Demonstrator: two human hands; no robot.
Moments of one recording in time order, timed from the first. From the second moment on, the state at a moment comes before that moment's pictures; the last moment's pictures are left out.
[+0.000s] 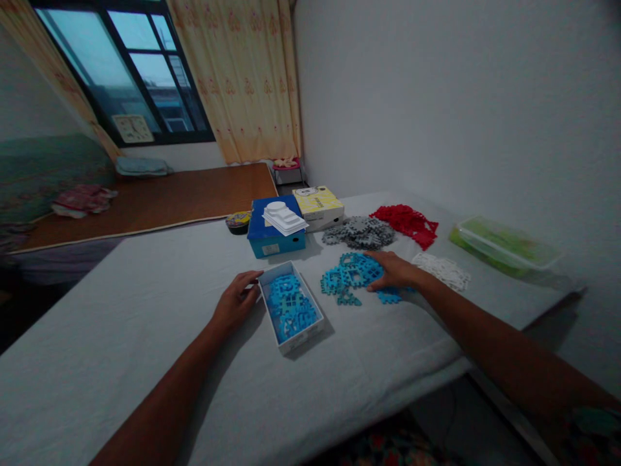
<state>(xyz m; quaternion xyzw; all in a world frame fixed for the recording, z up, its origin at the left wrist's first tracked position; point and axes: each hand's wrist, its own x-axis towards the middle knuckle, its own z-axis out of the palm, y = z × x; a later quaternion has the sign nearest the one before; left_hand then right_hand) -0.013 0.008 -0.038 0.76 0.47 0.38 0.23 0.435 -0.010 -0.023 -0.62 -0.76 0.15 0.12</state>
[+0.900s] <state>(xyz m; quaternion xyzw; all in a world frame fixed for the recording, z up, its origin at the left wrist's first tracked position) -0.008 0.005 -0.041 0.77 0.44 0.39 0.23 0.405 -0.018 0.034 -0.61 -0.70 0.18 0.33</state>
